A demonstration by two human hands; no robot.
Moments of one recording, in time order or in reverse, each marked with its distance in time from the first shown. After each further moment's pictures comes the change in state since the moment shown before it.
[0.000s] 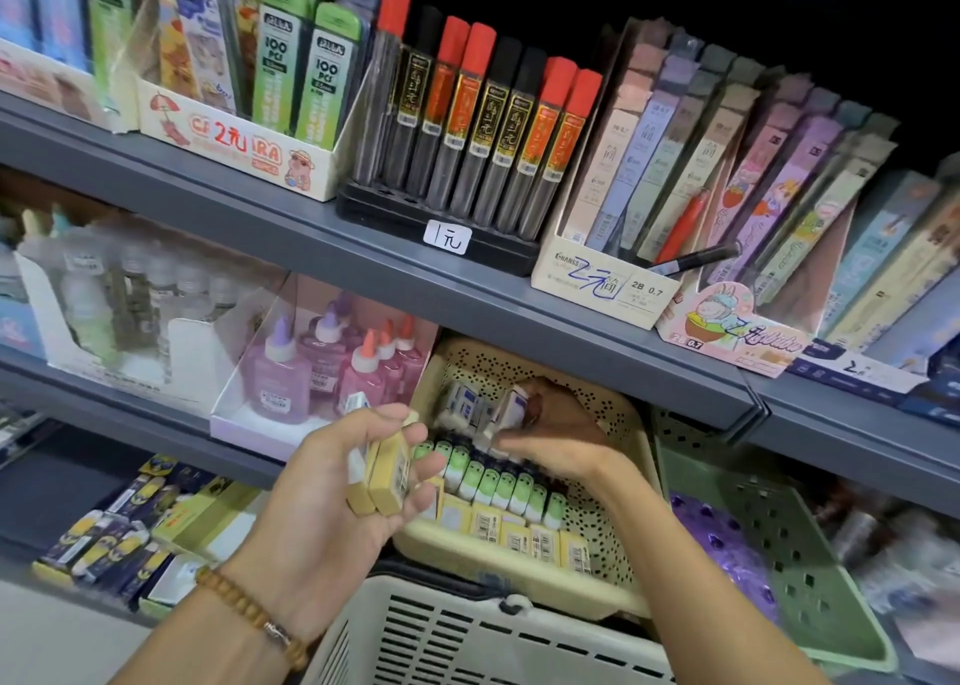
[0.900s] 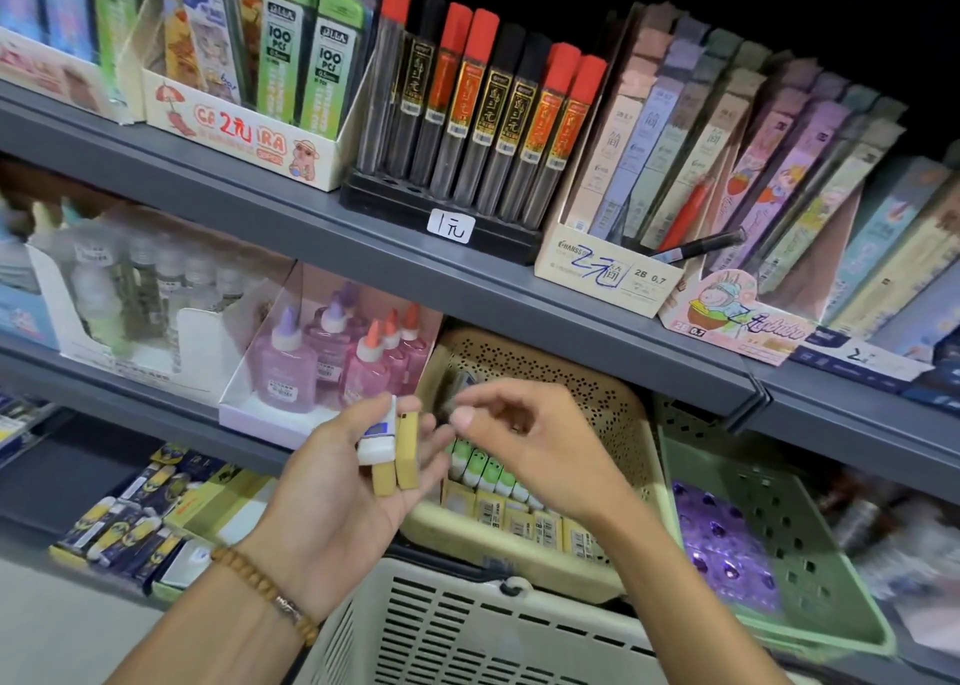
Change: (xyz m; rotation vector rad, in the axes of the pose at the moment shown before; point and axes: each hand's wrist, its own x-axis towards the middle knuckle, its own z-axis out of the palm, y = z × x) left_hand 0.006 -0.003 0.004 -0.125 0.038 -0.064; right_hand -0.059 -0.038 0.019 0.275 0.011 -0.383
